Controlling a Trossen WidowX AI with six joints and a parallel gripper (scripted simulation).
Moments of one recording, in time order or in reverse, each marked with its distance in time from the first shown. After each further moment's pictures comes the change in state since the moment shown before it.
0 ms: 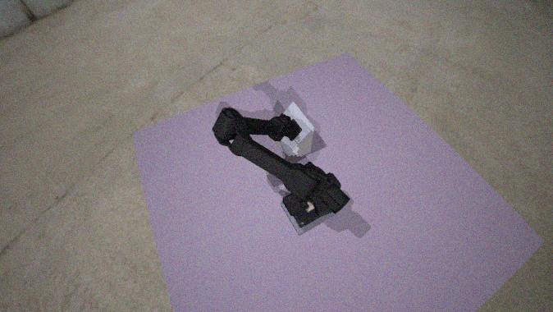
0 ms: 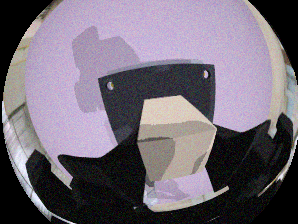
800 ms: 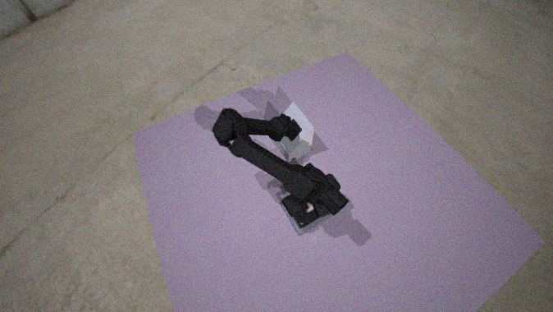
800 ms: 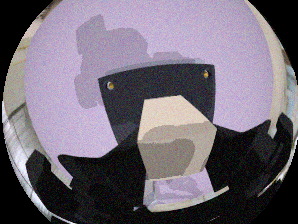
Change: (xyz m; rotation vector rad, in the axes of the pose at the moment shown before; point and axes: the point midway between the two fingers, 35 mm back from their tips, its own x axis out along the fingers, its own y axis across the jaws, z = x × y) arm 0.007 -0.001 0.000 0.000 0.001 0.002
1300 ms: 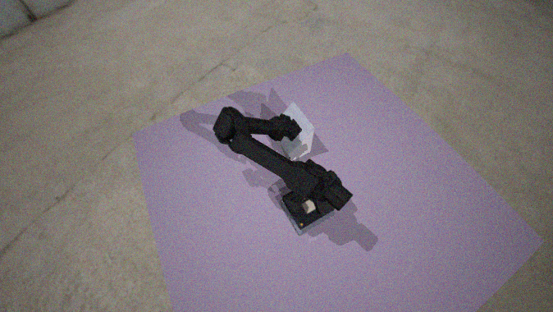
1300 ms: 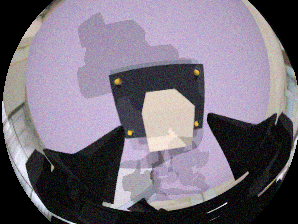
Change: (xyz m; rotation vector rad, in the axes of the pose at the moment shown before) arm -0.023 0.000 -0.001 -0.005 0.008 -0.005
